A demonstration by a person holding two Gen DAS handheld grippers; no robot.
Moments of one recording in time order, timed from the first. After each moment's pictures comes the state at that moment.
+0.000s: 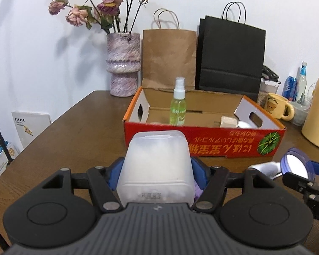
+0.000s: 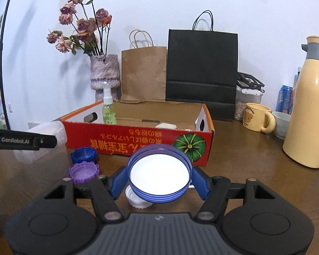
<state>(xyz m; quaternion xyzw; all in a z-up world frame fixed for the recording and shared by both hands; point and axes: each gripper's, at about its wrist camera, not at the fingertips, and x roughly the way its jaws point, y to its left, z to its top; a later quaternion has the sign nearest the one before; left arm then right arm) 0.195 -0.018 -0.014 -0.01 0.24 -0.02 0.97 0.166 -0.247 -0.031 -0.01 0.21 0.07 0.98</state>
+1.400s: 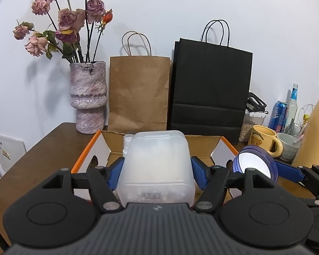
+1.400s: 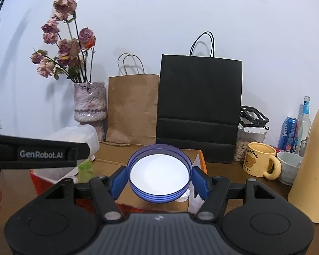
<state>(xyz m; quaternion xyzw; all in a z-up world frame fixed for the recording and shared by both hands) 0.284 -0.088 0.033 -0.02 0.19 -0.06 0.98 0.270 -0.247 0.015 -0.02 0.15 0.06 0.99</state>
